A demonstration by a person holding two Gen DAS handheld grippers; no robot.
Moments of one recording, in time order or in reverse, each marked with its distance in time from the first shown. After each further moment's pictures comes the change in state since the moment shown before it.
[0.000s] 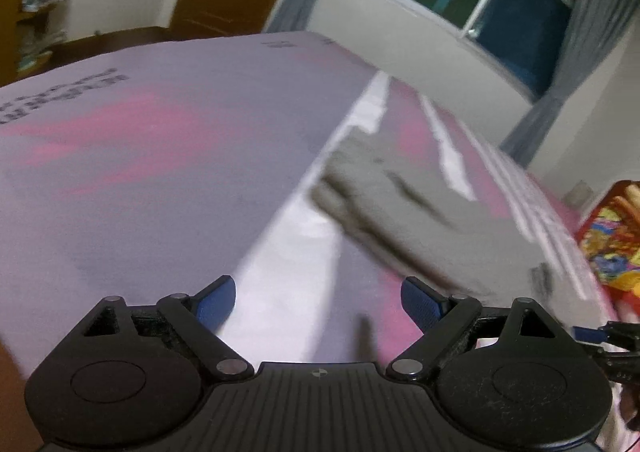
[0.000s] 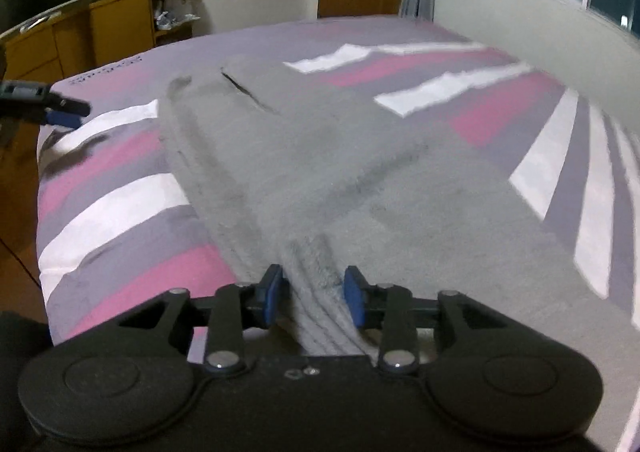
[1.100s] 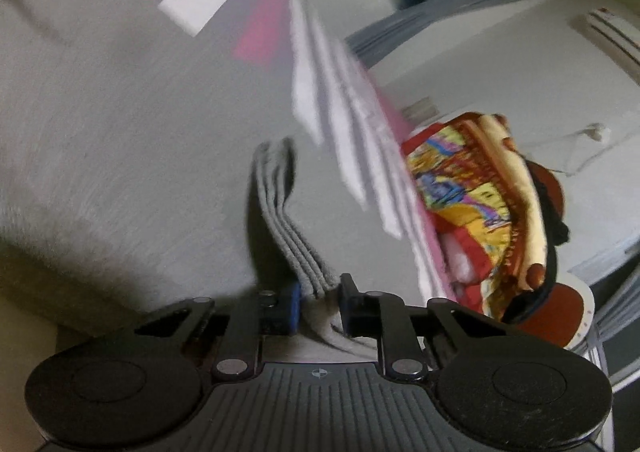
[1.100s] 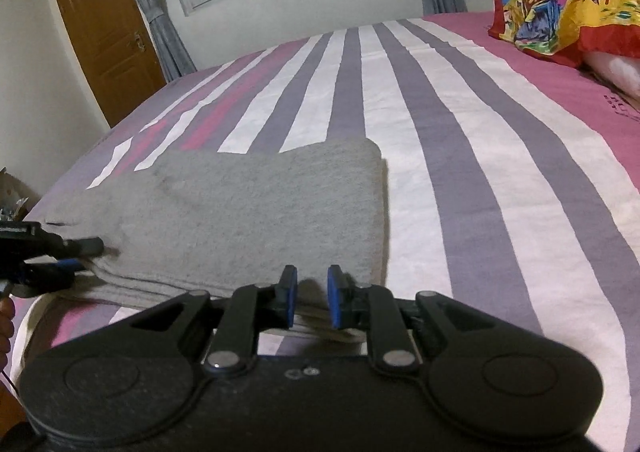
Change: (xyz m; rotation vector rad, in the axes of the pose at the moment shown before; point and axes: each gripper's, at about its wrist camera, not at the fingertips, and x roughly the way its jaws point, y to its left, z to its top) left arm 0.142 -0.228 -0.046 -0.099 0.353 -0.561; right arm -0.119 -0.106 -0.123 0.691 -0.115 -0.352
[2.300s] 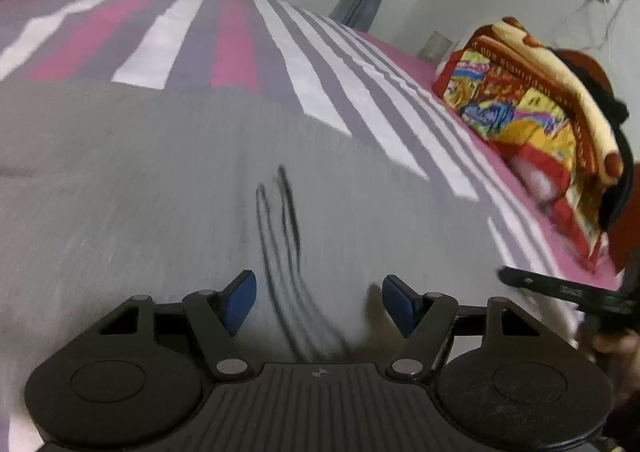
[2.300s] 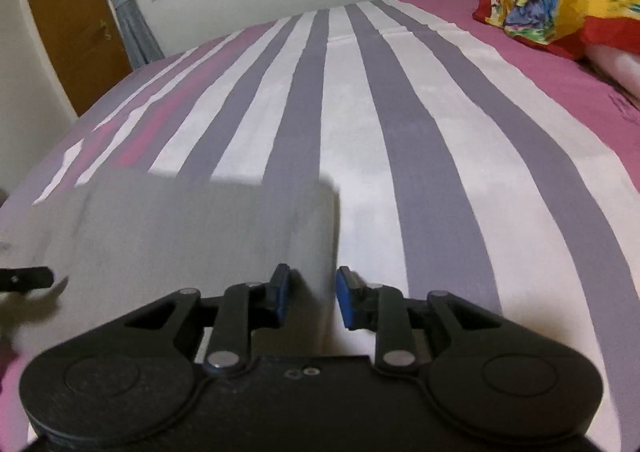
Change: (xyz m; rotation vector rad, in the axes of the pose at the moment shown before) left arm 0.038 -0.021 0.021 0.402 0.066 0.266; right arm 0.045 -0.024 0.015 0.024 0.064 -0.057
